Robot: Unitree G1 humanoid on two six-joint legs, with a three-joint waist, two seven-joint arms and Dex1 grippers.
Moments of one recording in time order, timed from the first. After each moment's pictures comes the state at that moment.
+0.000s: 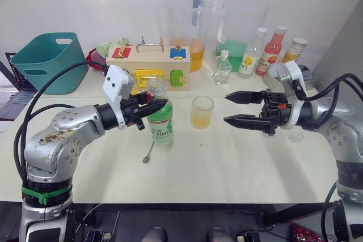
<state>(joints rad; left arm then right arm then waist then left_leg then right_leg) -0.59 0.62 0.18 -0.40 -0.66 0.88 -0.67 -0.68 -0.79 -0.13 -0.15 0.77 0.80 1.16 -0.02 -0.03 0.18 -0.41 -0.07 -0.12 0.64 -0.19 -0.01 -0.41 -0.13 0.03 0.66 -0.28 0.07</state>
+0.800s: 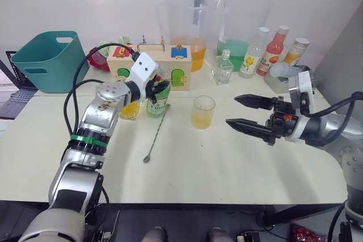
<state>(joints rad) -1.04 0.48 -0.15 0.51 -0.11 0.25 -0.67 -0.46 -0.78 -0.28 -0.43 0.89 0.83 0.86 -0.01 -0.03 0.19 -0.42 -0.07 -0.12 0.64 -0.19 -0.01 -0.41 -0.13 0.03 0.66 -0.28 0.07</state>
